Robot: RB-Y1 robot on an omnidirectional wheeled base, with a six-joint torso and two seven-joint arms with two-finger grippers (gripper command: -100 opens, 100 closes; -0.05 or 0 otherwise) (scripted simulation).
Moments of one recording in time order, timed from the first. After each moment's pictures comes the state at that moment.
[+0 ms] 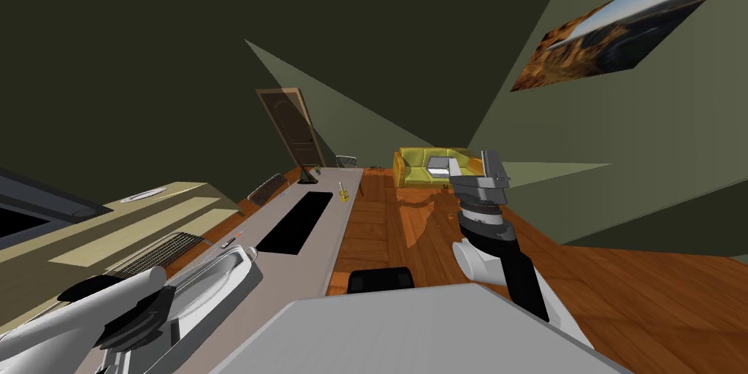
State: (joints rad) left arm 0.02 0.89 0.72 -0.80 0.38 1.03 -0.13; right arm 0.46 -0.03 -0.05 -2.40 0.04 -0.58 -0.08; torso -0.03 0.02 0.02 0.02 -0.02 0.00
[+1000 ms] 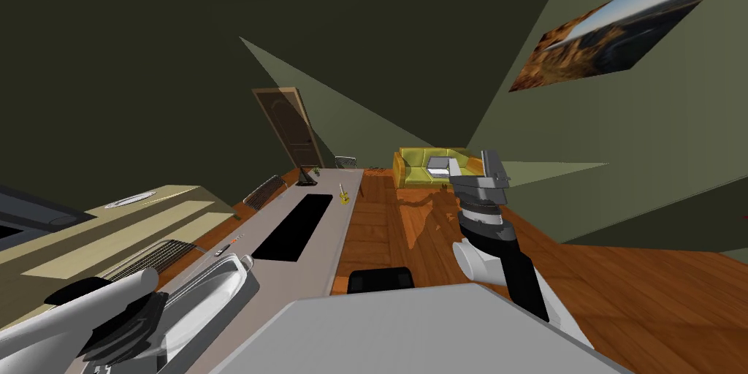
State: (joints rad) left arm 0.03 0.91 0.73 -0.80 0.38 1.10 -0.14; right arm 0.46 -0.03 -0.05 -2.40 0.04 -0.58 -0.08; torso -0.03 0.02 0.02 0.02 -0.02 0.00
